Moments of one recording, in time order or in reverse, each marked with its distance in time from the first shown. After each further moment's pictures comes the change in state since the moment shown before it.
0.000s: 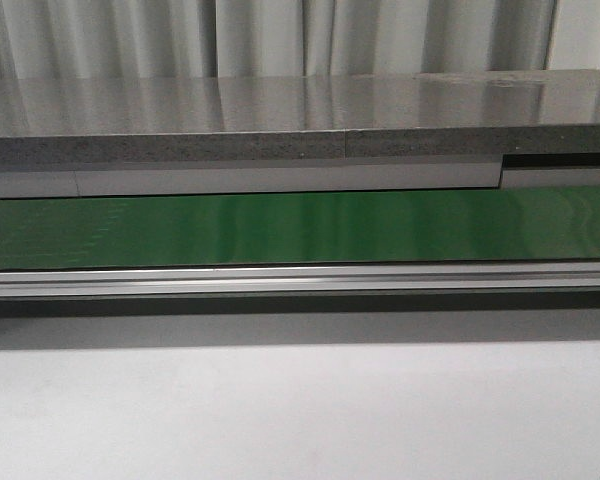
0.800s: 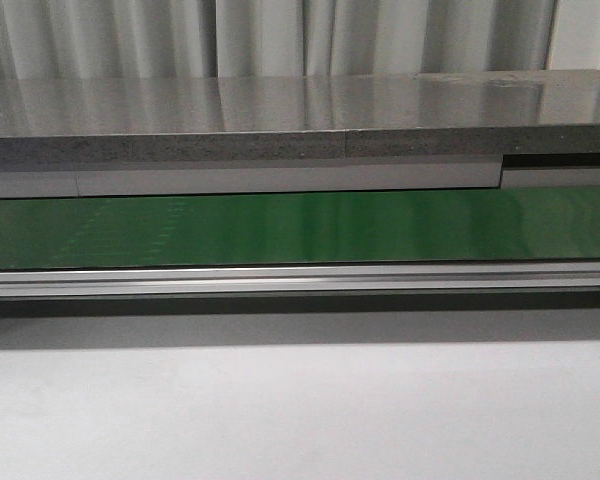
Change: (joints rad) left arm 0.000 0.163 -0.016 0.004 -0.041 0.003; right arm 0.000 0.000 0.000 0.000 0.000 0.000
